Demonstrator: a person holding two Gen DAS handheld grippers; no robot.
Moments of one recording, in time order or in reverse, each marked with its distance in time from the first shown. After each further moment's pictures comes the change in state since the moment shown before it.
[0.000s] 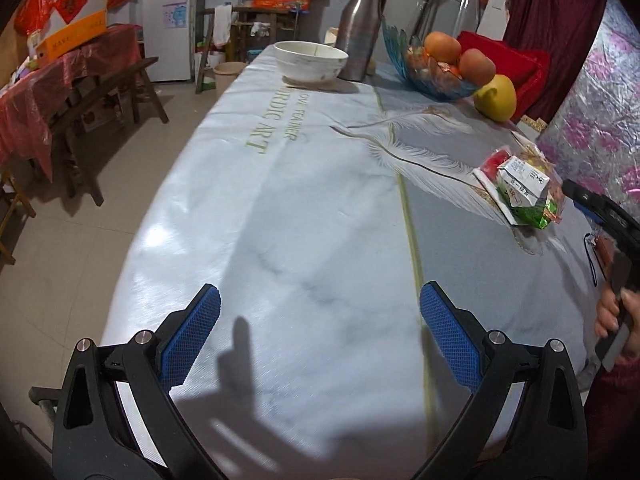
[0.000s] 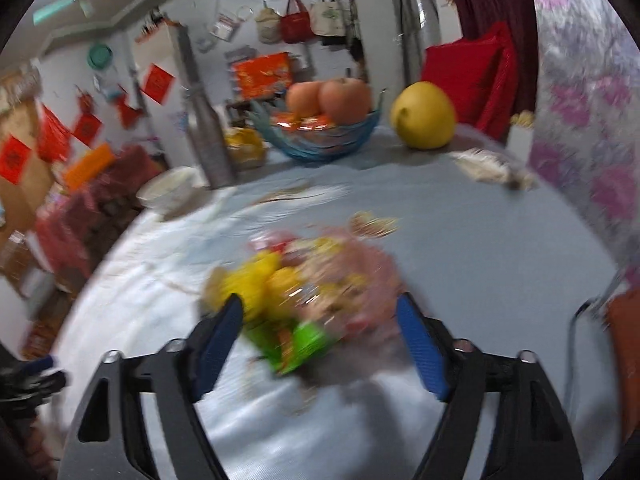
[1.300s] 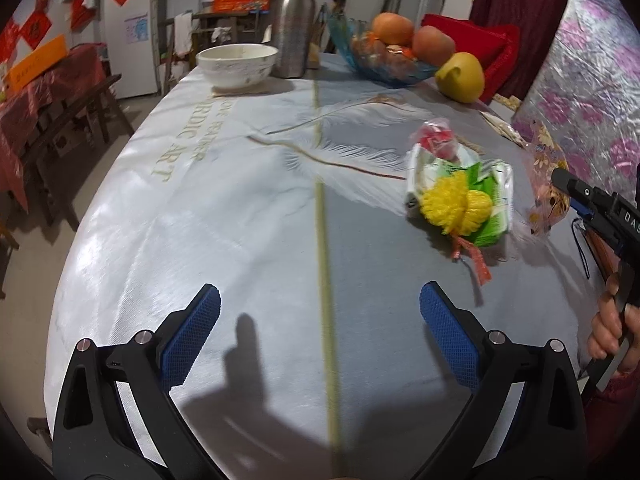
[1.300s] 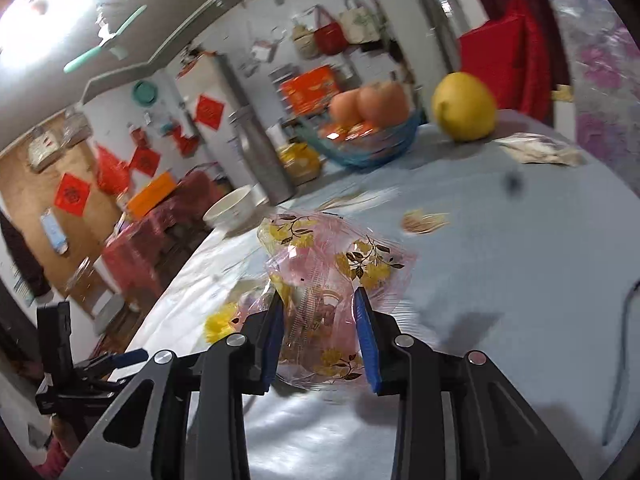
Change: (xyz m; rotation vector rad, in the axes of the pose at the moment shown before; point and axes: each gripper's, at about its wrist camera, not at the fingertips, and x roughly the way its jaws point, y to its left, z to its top) left arm 0.027 -0.065 0.016 0.111 0.009 -0.064; right arm -0.022 -0.039 -0.018 0.127 -0.056 0.321
